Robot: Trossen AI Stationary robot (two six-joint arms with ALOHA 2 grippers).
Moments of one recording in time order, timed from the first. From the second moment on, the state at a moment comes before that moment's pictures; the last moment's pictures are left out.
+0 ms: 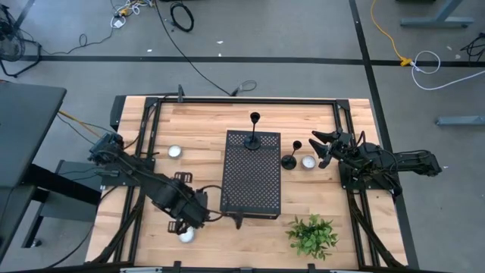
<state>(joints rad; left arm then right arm) -0.57 1.72 1.72 -1.57 -0.07 -0.58 0.05 0.02 0.02 0.12 0.56 0.17</state>
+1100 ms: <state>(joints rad) -0.13 1.72 1.81 -1.57 0.62 -0.98 0.05 0.02 0.02 0.12 0.55 0.17</state>
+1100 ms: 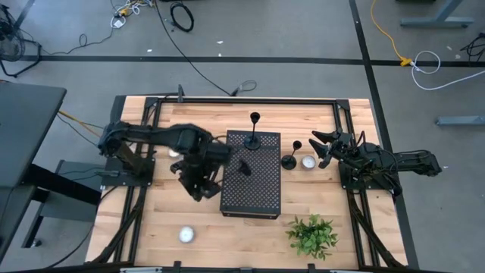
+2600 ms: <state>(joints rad) 0.04 1.72 1.81 -1.53 0.96 -1.25 0.33 0.94 0.51 0.42 0.31 -0.10</state>
